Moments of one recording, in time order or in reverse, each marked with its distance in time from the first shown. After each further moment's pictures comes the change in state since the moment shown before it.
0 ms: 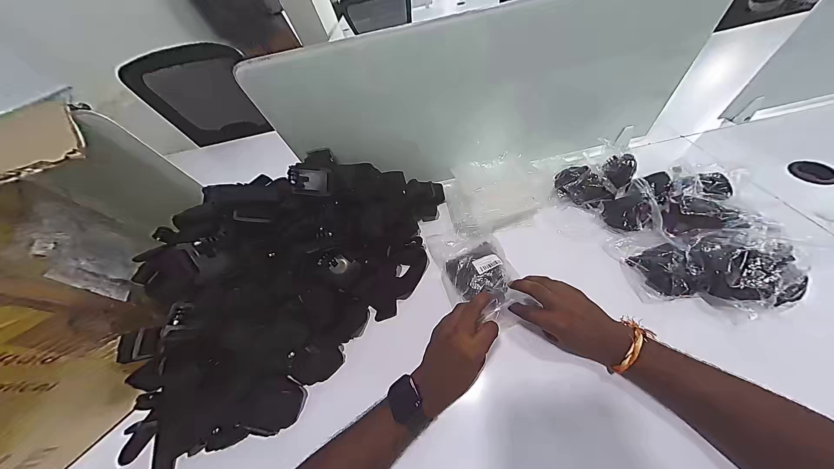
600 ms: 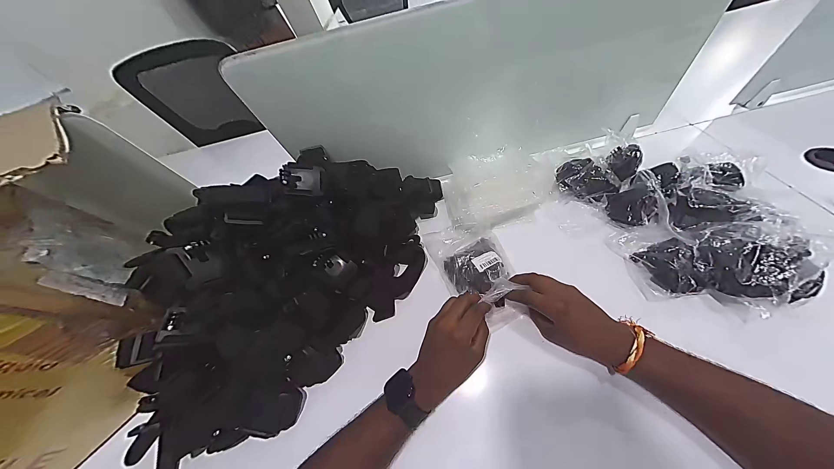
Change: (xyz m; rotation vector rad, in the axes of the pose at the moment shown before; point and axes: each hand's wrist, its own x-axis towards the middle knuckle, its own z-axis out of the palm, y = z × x) left_hand 0.005 -0.010 0.009 -0.037 0.080 -0.103; right_hand 0.004 0.001 0.005 0.216 -0.059 0.261
